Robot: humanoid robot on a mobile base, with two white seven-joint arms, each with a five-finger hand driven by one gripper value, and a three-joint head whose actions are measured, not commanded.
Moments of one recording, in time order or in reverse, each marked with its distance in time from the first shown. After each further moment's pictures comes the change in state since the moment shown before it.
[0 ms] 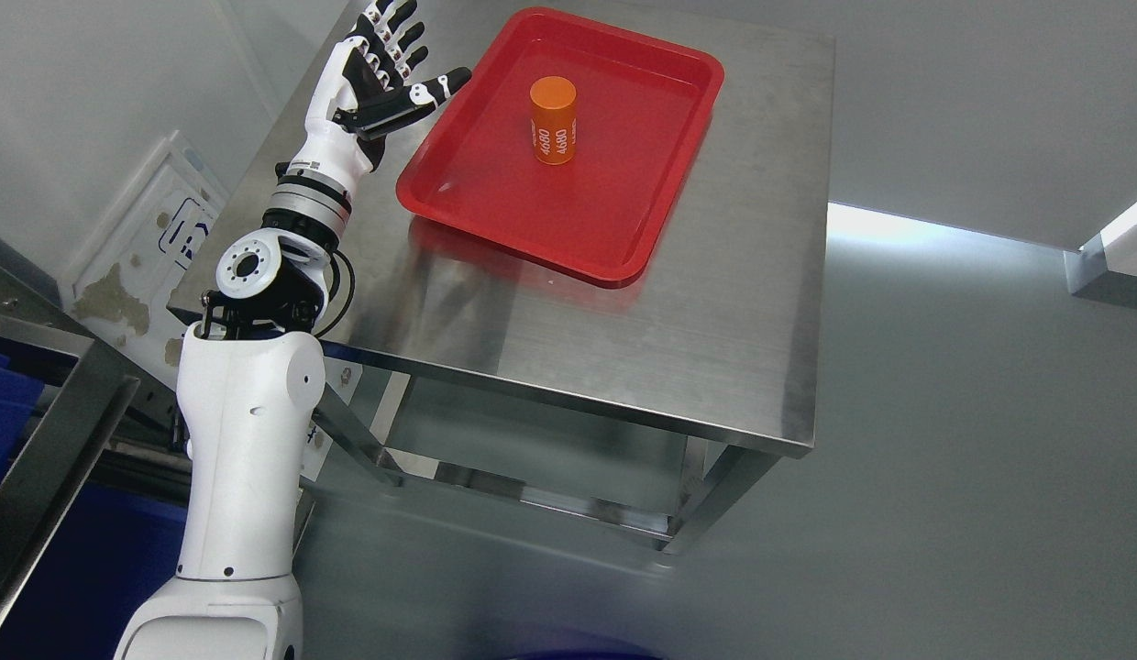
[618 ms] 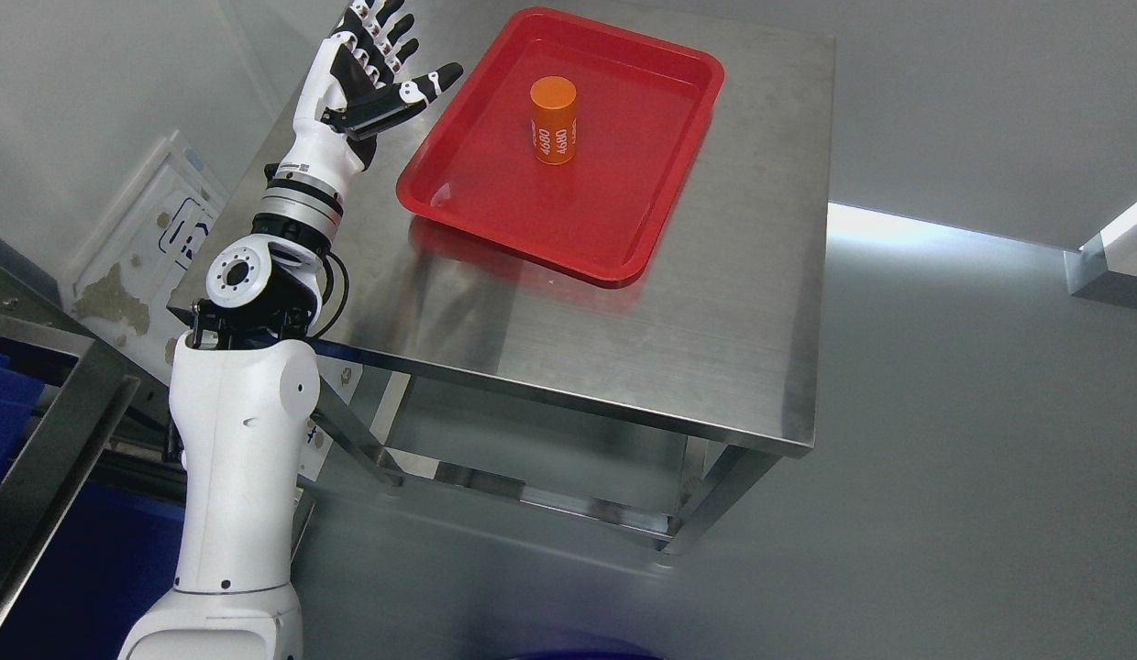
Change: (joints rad) left arm 0.022 -0.001 0.017 -0.050 0.002 -0.001 -0.002; right arm 0.000 0.000 0.000 0.000 0.000 0.000 0.000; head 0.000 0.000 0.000
